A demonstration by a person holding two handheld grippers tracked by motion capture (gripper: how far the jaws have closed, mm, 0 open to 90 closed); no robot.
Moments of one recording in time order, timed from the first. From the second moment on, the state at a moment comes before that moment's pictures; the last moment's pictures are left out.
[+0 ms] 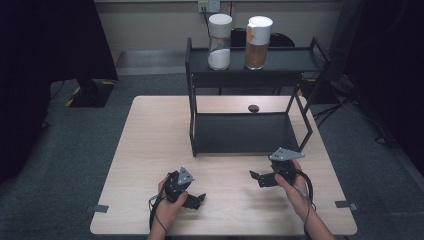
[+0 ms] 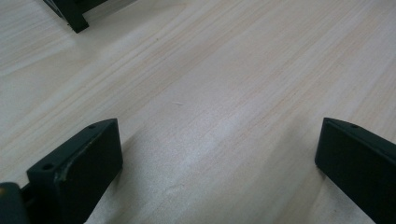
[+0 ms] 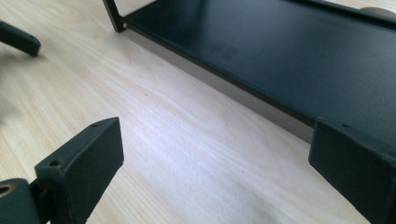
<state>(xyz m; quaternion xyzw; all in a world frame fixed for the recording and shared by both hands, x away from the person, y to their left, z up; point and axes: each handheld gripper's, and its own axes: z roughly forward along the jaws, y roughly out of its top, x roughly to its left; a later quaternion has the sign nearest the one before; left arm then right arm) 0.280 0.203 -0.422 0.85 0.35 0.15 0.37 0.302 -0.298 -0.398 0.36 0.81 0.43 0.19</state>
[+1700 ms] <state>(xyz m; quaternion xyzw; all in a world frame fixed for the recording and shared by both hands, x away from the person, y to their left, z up) 0.279 0.203 -0.422 0.85 0.35 0.15 0.37 0.265 -0.352 -0.420 0.33 0.85 0.36 0.20</state>
